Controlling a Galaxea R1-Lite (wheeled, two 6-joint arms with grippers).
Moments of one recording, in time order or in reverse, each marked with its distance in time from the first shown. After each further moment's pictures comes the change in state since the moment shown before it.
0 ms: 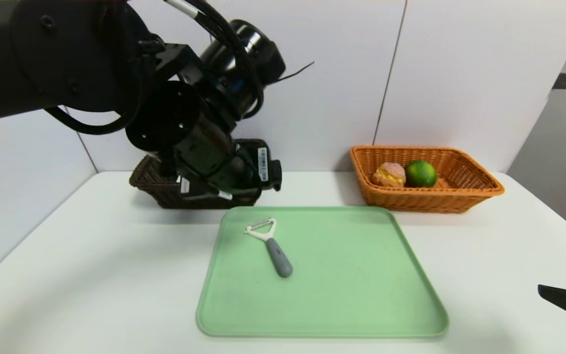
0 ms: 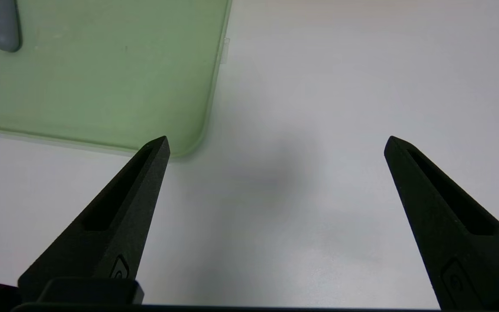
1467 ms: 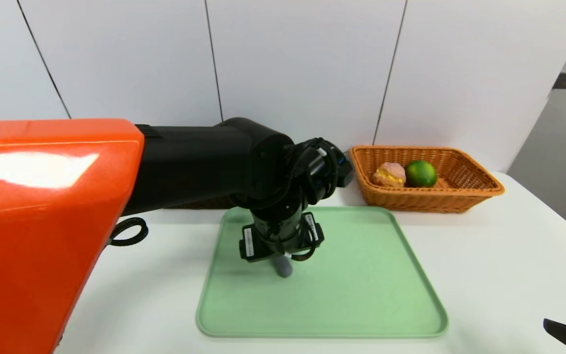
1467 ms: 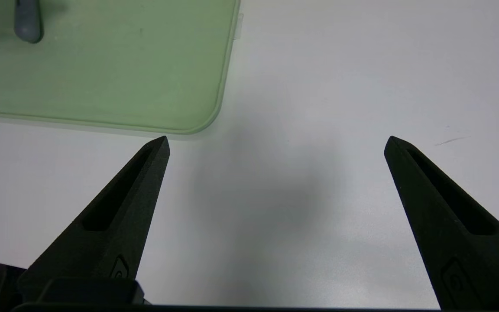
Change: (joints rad) left arm -0.051 0.303 -0.026 -0.037 -0.049 -0.211; right arm 0.011 -0.137 0.169 -0.073 0.031 0.080
